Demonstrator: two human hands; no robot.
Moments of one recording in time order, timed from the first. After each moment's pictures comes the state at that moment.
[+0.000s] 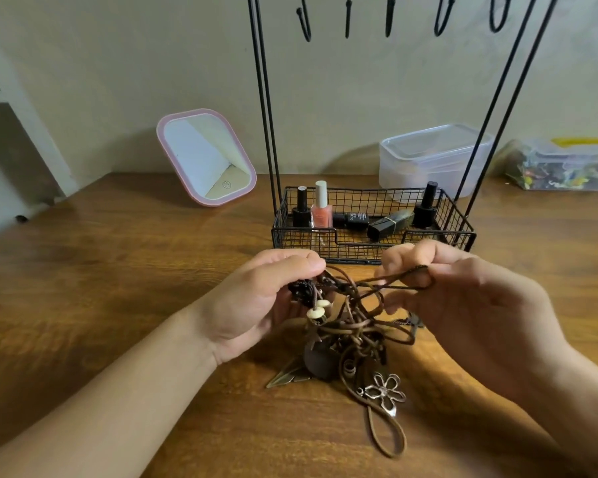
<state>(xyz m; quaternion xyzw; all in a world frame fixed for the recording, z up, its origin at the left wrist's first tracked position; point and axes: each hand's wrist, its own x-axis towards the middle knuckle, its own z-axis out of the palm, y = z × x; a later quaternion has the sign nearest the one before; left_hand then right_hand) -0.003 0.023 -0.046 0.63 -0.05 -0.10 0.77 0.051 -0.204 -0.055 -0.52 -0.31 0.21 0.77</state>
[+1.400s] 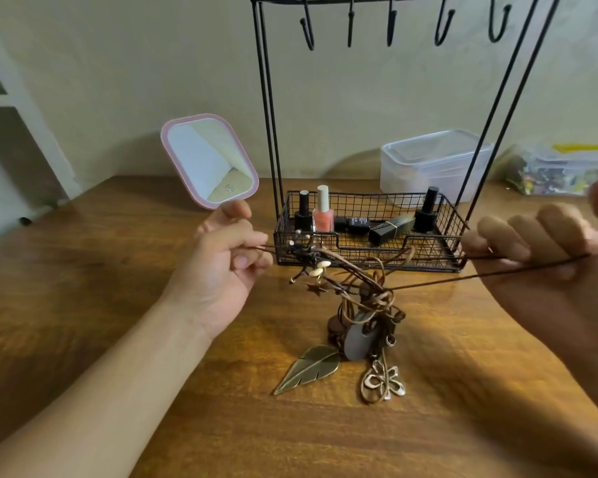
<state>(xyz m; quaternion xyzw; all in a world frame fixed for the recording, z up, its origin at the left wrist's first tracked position) 0.007 0.043 -0.037 0.51 0.04 0.17 0.84 0.093 -0.247 -0.041 -0.28 -0.28 0.17 0.90</state>
